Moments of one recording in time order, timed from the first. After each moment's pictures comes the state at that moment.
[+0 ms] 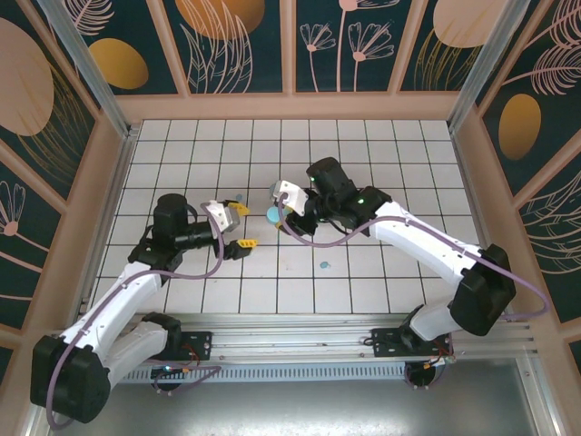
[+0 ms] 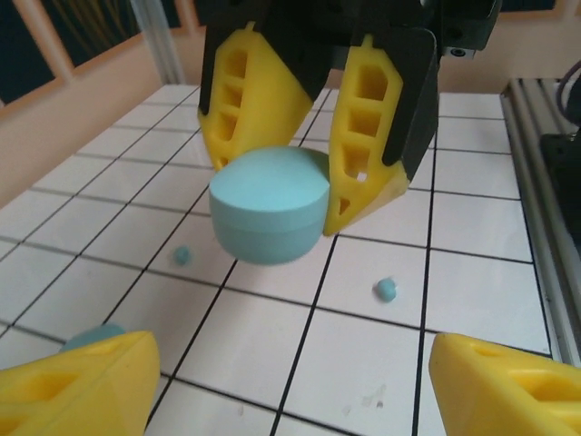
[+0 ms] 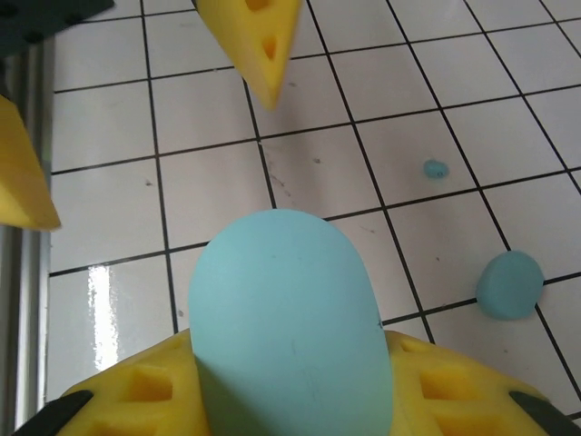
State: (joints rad) left arm -0.34 0.97 0.59 -0.03 0.88 0.43; right arm 0.80 1.43 1.22 -0.54 -0.40 -0.45
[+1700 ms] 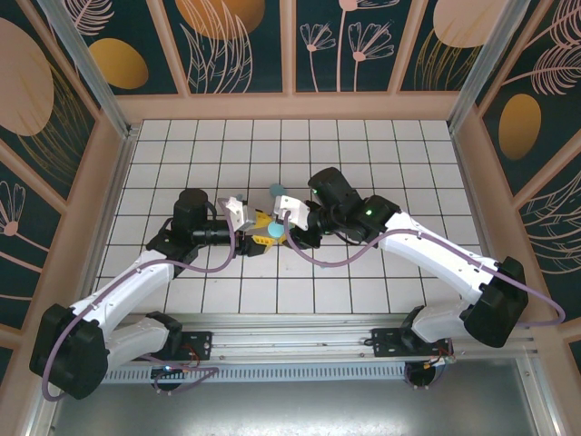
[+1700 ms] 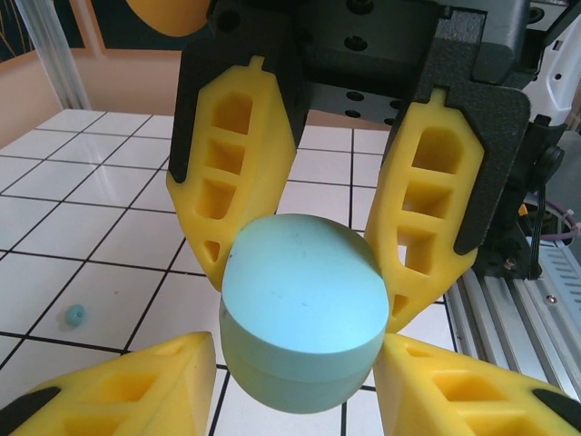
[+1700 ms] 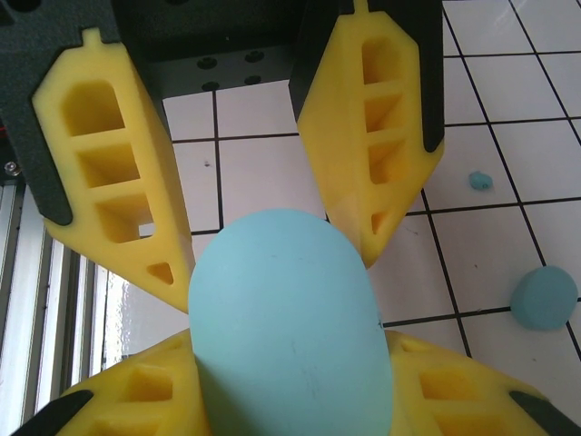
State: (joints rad) left arm -0.46 1.10 0.63 0.09 0.96 0.30; right arm 0.86 1.34 1.18 -0.60 -0.39 -0.50
